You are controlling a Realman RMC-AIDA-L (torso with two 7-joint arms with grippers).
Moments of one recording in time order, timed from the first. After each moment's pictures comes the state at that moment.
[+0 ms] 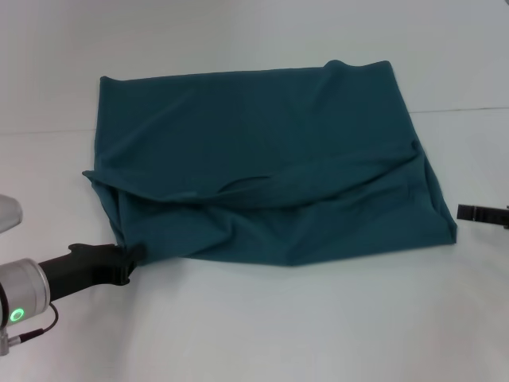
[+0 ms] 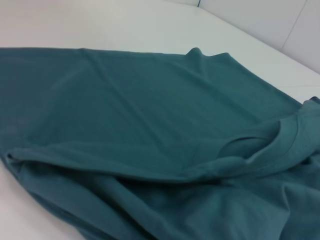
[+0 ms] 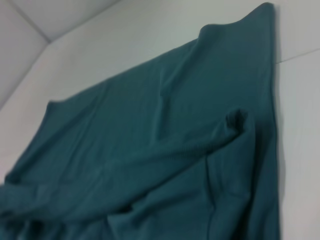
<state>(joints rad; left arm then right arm) -0.36 -2.16 -2.08 -0.81 -1.27 0.94 -1.72 0.46 1.91 -0.55 -0.60 -2.12 -1.24 1.98</state>
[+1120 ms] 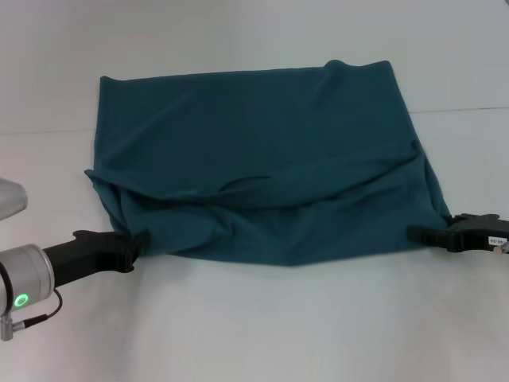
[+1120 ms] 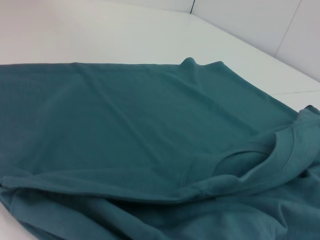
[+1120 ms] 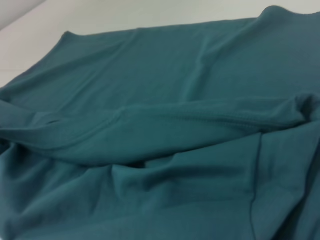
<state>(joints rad) -0.40 -2.15 -2.08 -0.80 -1.27 0.94 -1.72 0.51 2.03 -0.61 -0.59 -2.17 -1.06 1.68</state>
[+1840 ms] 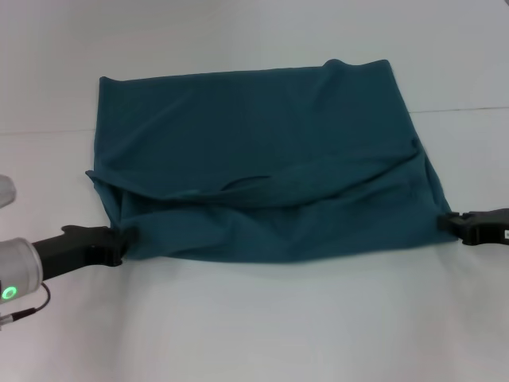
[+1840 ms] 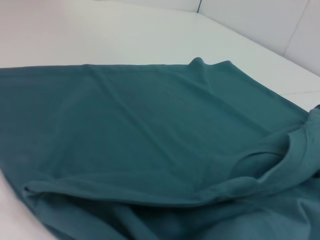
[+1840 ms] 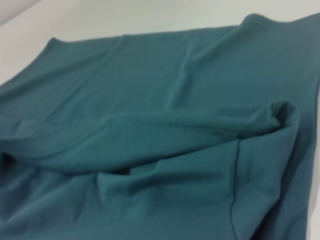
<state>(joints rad) -0.42 -2.13 -2.09 -0.77 -1.27 0.93 -1.73 0.48 2.03 -0.62 -0.65 -2.16 -1.07 1.72</state>
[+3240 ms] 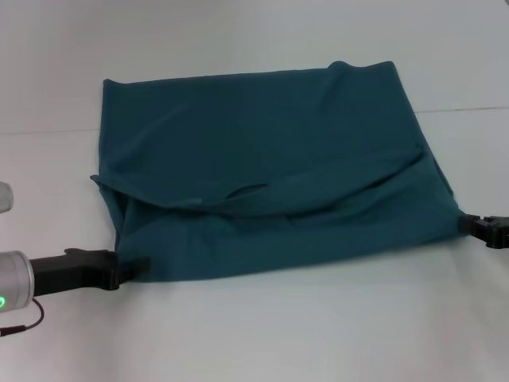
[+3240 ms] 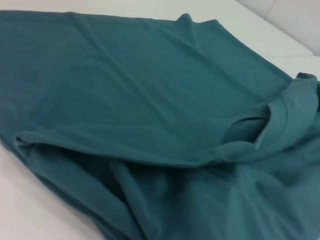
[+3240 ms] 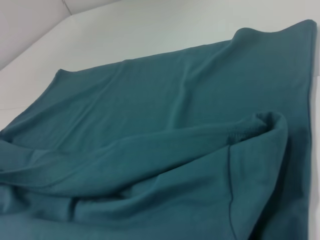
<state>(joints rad) -0.48 -2.06 -2.14 -0.67 -1.16 1.08 -1.81 0.44 2.02 -0.50 -0.69 -2.16 -1.21 1.74</state>
